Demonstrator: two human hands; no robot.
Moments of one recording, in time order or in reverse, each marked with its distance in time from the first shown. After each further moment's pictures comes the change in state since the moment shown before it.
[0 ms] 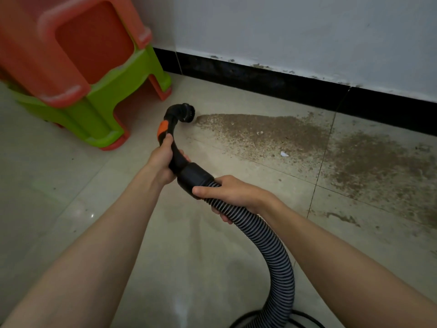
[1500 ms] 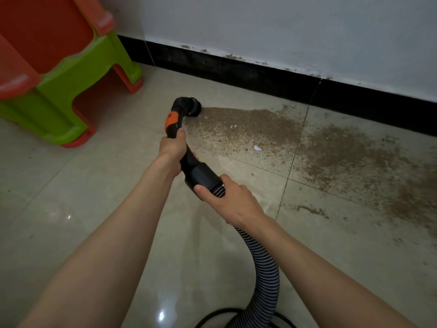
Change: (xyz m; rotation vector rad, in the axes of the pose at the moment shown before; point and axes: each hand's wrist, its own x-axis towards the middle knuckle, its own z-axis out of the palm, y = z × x) left_hand -0.001 -0.044 0.081 0.363 0.071 0.147; right_hand -0.044 0.041 -0.016 -0.495 0.553 0.035
